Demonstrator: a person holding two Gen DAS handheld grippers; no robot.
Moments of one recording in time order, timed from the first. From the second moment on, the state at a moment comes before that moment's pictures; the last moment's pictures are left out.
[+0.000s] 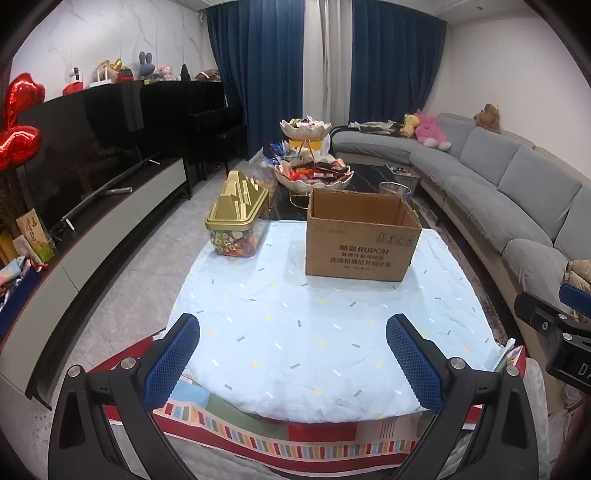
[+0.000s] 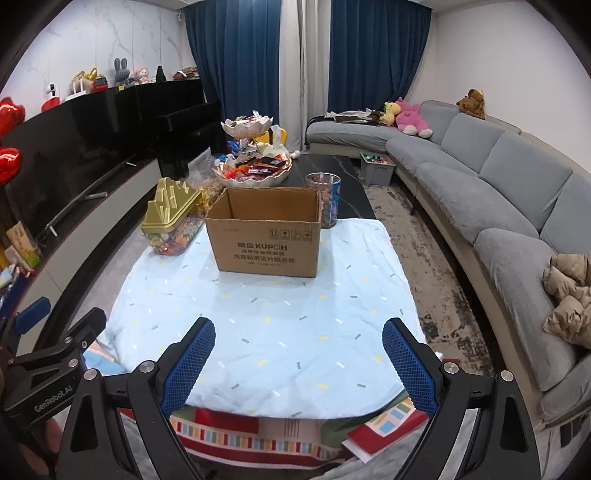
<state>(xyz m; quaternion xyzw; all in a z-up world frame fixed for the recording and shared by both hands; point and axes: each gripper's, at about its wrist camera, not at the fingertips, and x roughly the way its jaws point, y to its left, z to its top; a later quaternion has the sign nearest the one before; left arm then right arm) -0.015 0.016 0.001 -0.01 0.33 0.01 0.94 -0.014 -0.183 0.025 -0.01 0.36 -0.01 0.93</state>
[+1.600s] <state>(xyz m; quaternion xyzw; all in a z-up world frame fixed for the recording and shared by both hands) -0.015 0.013 -0.001 0.00 0.34 0.01 0.94 -0.013 -0.190 0.022 0.00 0.36 -0.01 0.93</state>
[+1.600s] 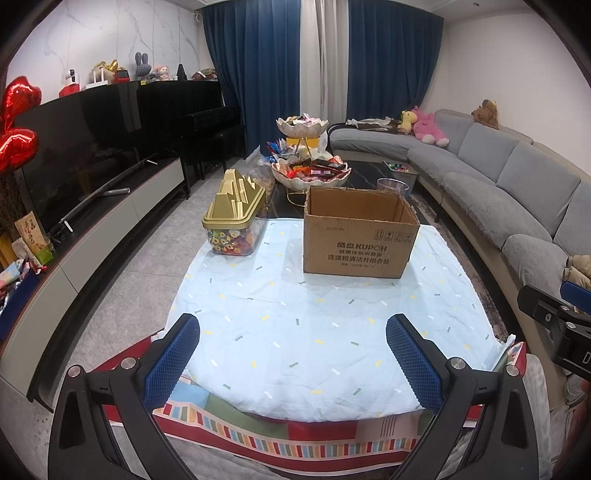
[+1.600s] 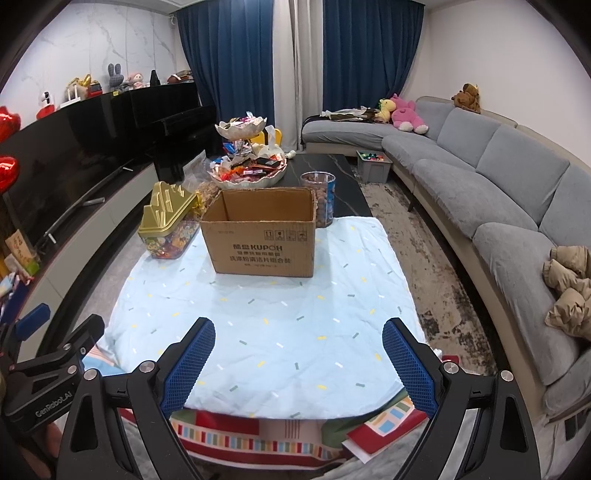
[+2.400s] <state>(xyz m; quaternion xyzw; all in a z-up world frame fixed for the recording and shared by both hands) -0.015 0.008 -0.008 0.00 0.34 0.01 0.94 -0.013 -0.191 0.017 0.00 0.36 -0.01 0.93</state>
